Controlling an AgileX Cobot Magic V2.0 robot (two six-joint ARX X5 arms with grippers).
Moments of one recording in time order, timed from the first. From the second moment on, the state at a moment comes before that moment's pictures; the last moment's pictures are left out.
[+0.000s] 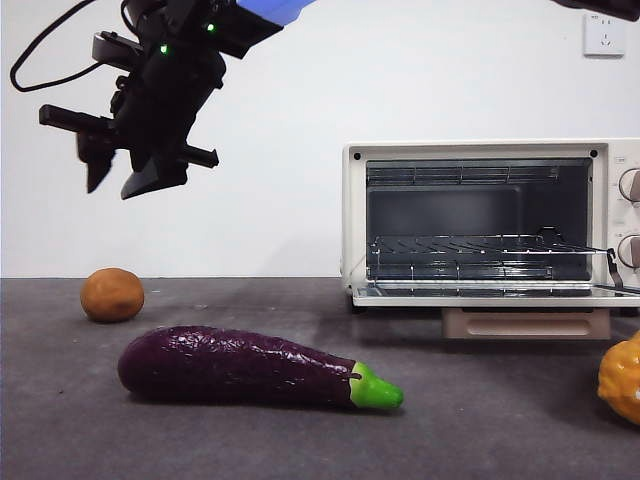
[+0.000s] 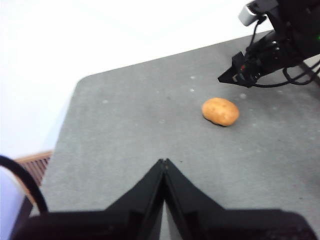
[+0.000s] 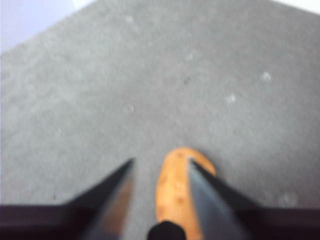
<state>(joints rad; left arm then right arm) -0.80 0.27 1.12 -1.32 -0.82 -0.15 0.86 2.57 2.52 -0.46 0.00 0.08</state>
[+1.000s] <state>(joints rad) -0.80 0.16 1.12 -1.32 -0.85 -0.11 0.87 2.68 2.52 -0.42 0.08 0.03</state>
